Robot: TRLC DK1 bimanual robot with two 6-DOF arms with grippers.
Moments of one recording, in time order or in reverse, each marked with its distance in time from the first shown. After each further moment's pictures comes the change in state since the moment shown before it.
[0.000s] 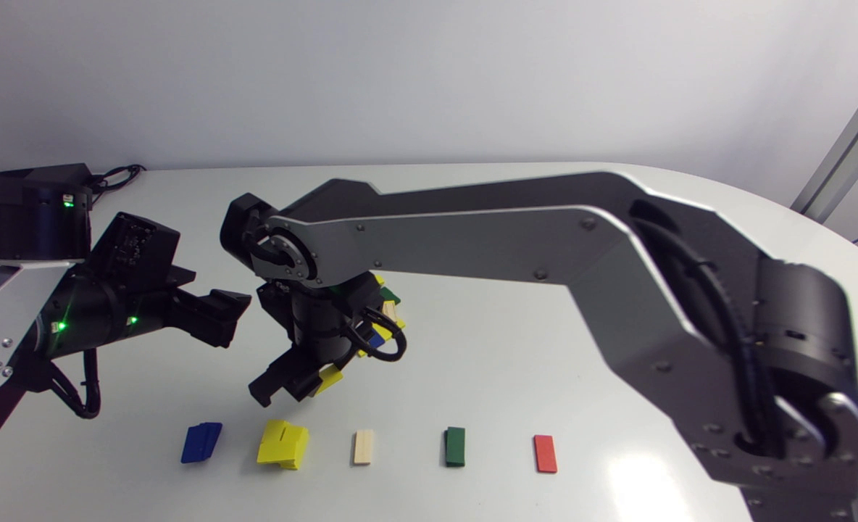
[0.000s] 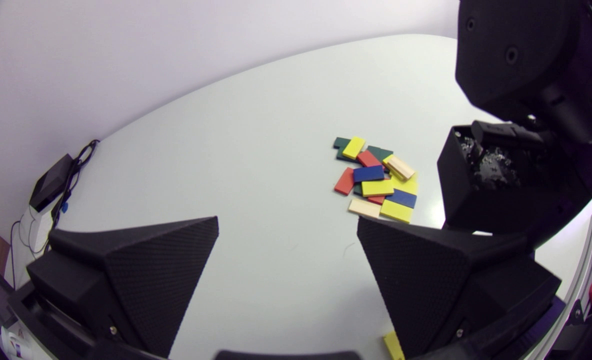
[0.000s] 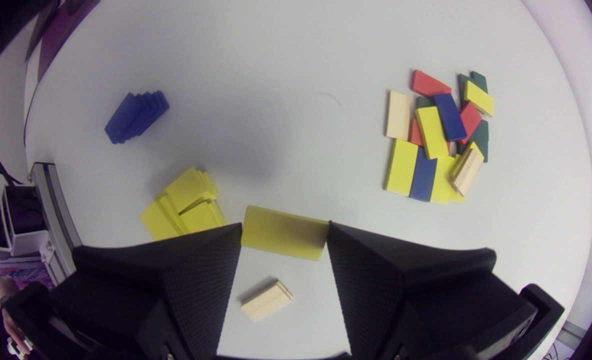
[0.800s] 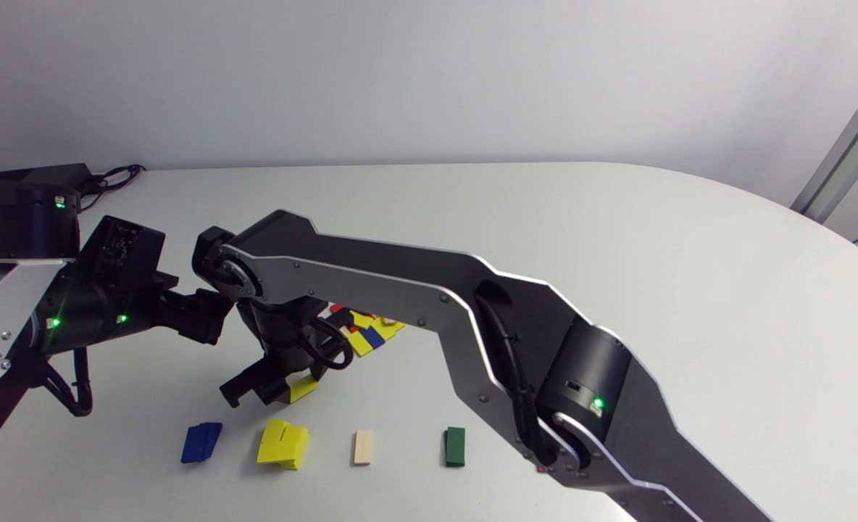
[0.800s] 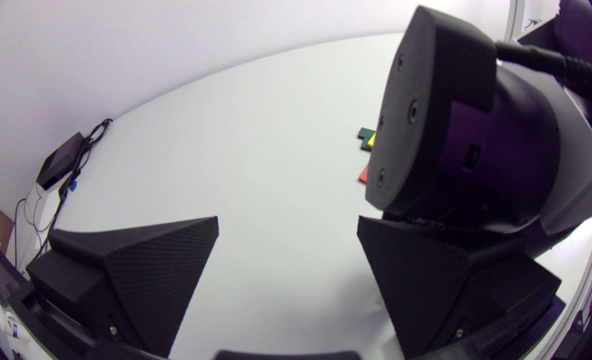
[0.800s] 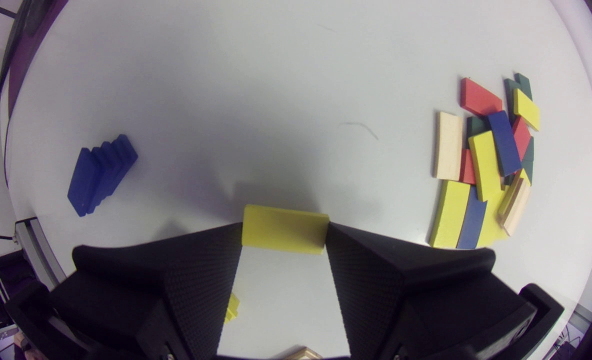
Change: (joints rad) left arm 0.067 0.030 0.000 0.000 -0.004 -0.007; right arm 0.021 0.348 0.469 -0.196 0.007 0.115
